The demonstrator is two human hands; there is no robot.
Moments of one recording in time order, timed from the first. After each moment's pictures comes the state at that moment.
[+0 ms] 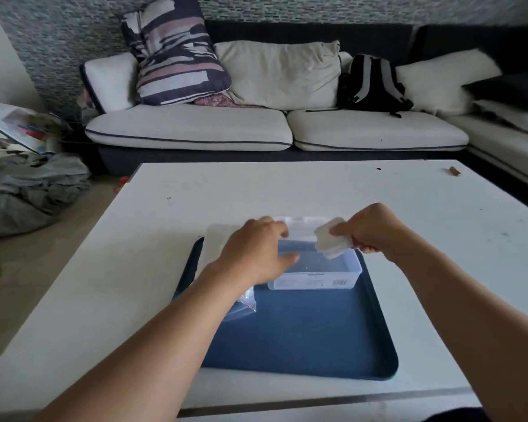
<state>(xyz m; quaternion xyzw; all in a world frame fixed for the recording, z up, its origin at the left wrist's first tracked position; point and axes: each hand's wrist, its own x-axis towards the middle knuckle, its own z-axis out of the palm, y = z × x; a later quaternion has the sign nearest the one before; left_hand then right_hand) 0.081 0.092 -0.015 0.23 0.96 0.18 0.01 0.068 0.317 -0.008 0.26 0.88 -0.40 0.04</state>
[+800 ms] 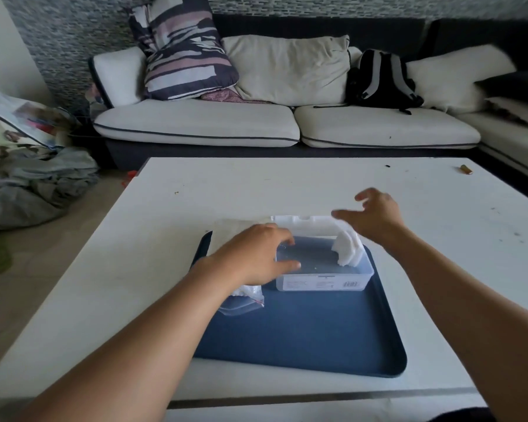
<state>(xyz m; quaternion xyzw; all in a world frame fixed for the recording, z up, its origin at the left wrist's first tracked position) 0.076 0.071 -0.026 0.30 0.94 0.18 0.06 0.054 0.318 -0.023 0.19 0.93 -0.29 -0.10</state>
